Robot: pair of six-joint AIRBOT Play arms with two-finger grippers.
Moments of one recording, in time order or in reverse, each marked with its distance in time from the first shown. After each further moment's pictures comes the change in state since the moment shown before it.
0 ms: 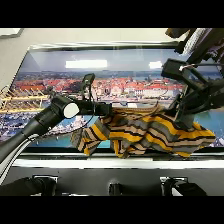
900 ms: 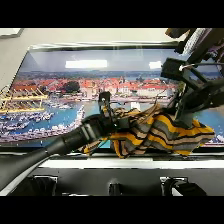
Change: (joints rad) left arm -0.324 -0.066 0.000 0.482 0.037 -0.721; right arm 0.000 0.000 0.000 0.029 -0.028 -0.057
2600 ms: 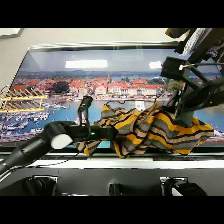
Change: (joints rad) left arm 0.120 0.318 -0.289 -0.532 0.051 0.493; right arm 0.000 0.000 0.000 0.000 -0.035 -0.040
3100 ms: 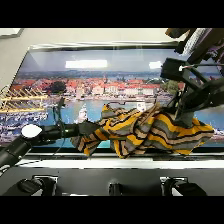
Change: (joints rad) left arm 0.435 0.163 -0.373 -1.049 -0.049 1.036; right arm 0.000 0.000 0.000 0.000 0.010 0.001
